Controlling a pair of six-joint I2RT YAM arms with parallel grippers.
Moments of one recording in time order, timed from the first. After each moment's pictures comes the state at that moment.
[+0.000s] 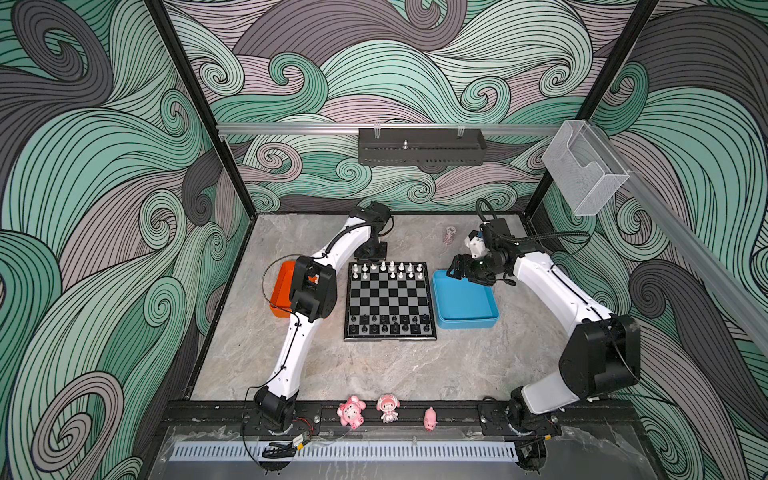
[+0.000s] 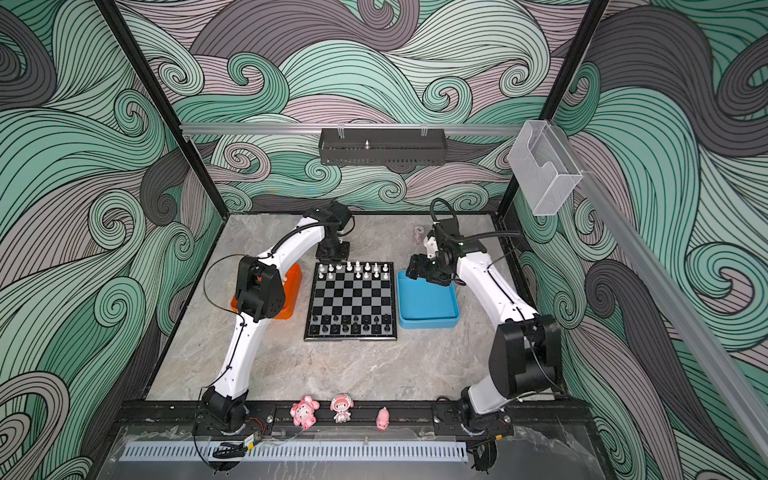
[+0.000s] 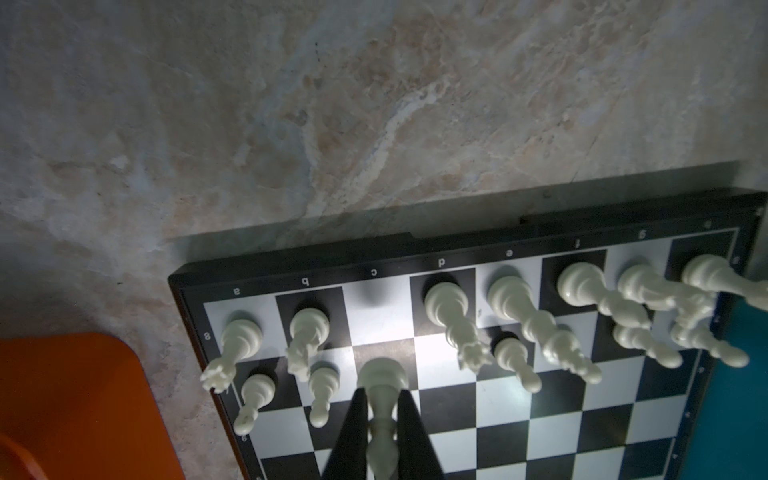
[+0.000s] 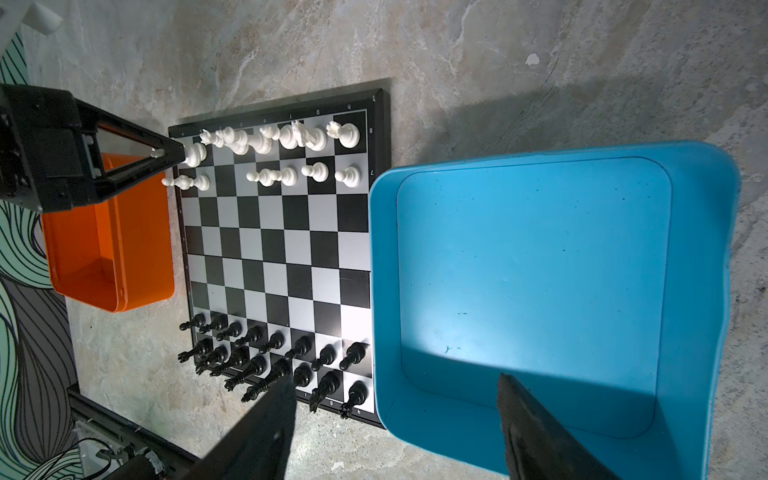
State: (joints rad) left arm -0.47 2.42 2.30 -1.28 -0.01 -0.37; right arm 0.21 1.55 1.29 -0.88 -0.30 0.29
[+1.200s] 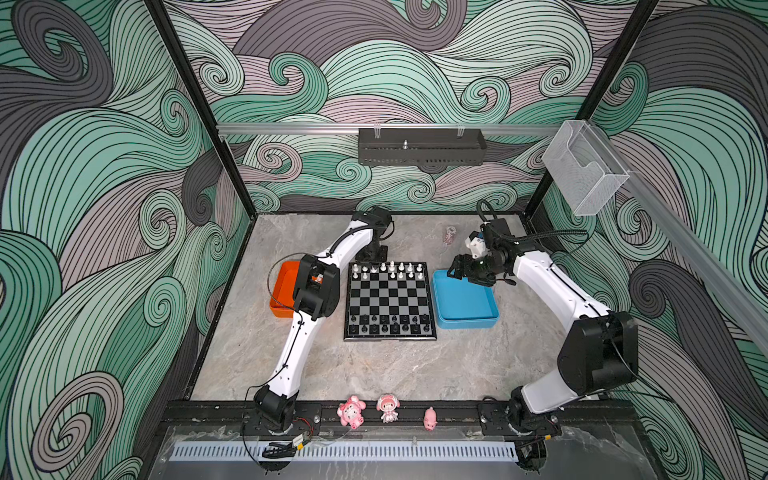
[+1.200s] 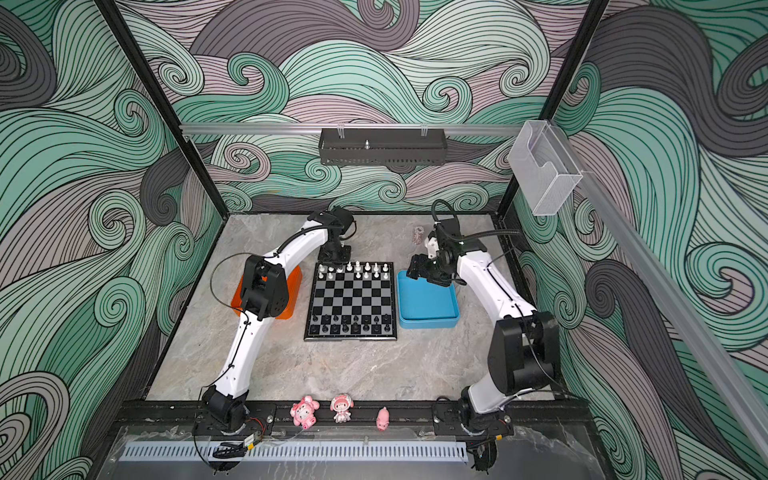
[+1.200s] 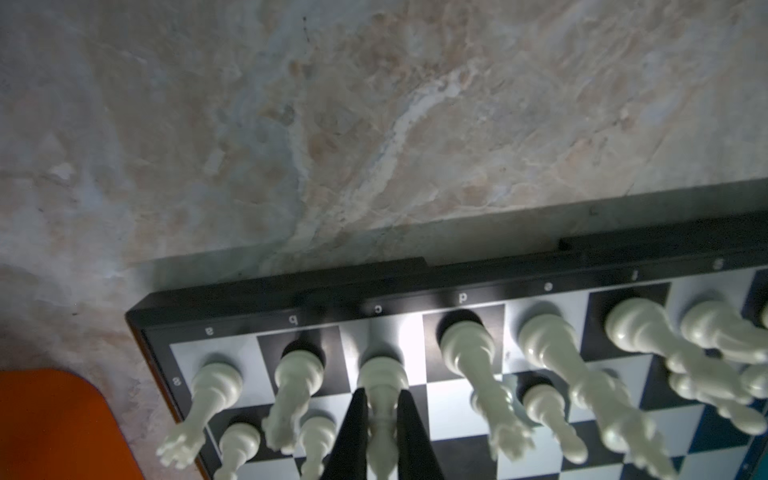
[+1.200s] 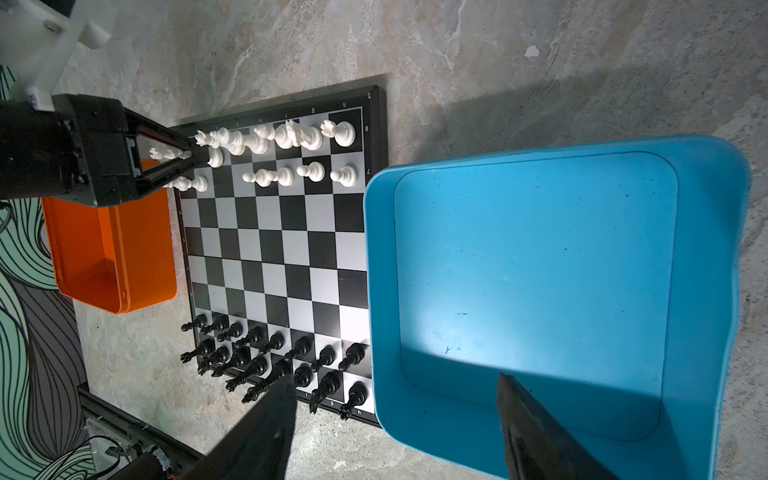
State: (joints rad) left arm -0.47 2.47 2.30 -1.26 -0.02 -0.37; right arm 0.20 1.57 1.29 -0.88 -0.32 0.29
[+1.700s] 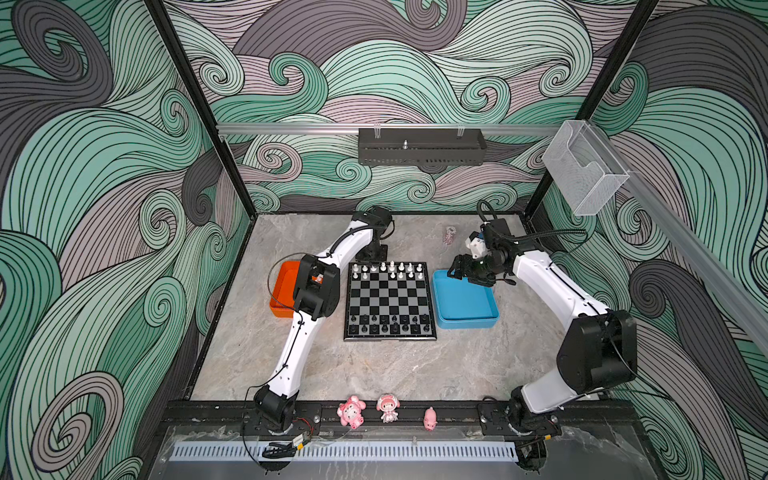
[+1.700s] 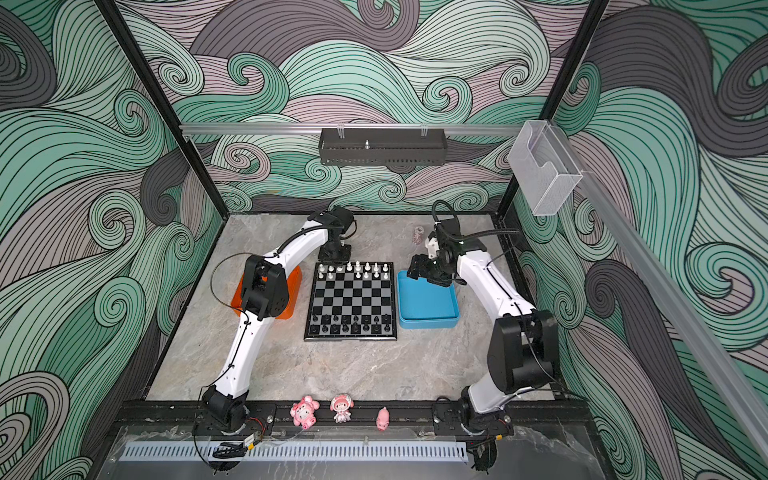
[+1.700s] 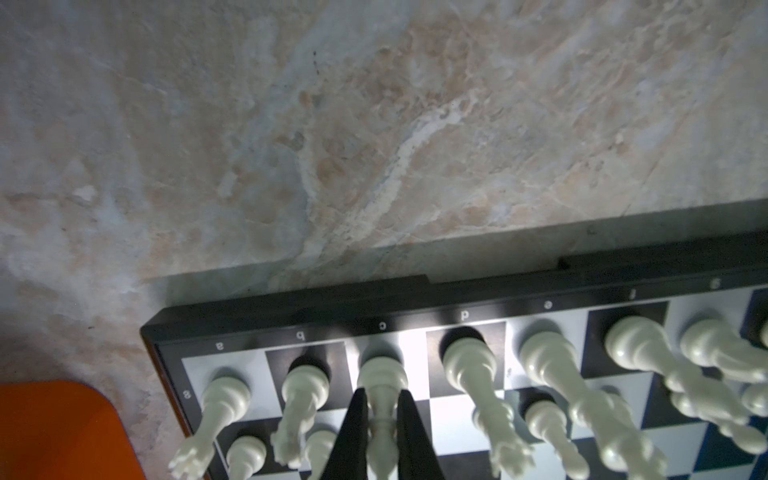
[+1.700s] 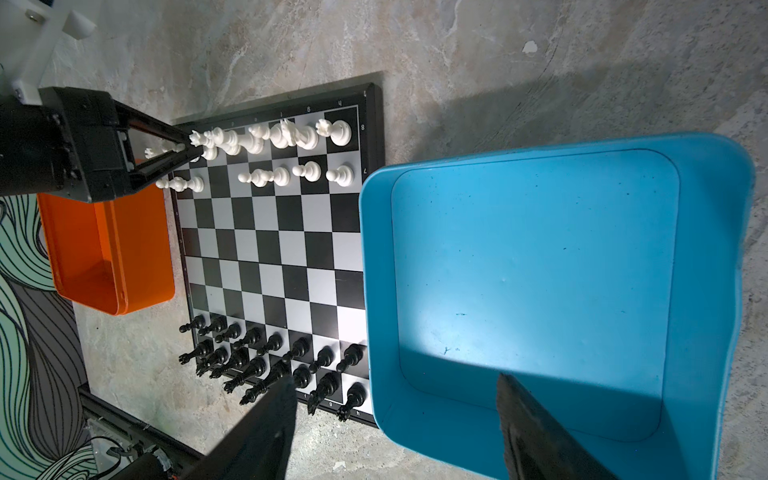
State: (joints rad) left arm -0.47 2.47 2.30 -1.23 -0.04 -0.37; right arm 0.19 1.58 1.29 -0.88 -0.32 0.29
